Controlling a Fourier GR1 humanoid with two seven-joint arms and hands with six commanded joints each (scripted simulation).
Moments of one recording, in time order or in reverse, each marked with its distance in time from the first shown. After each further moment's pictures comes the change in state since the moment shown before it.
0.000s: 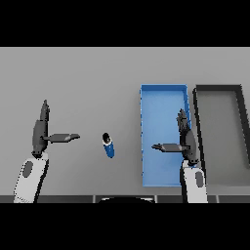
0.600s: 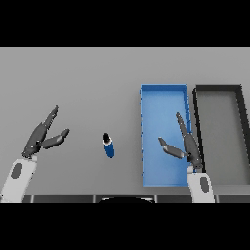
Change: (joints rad) left arm 0.023 0.189 -0.076 0.000 -0.003 -0.323 -0.134; right arm 0.068 -0.158 0.109 -0.109 0.200 0.050 -0.095
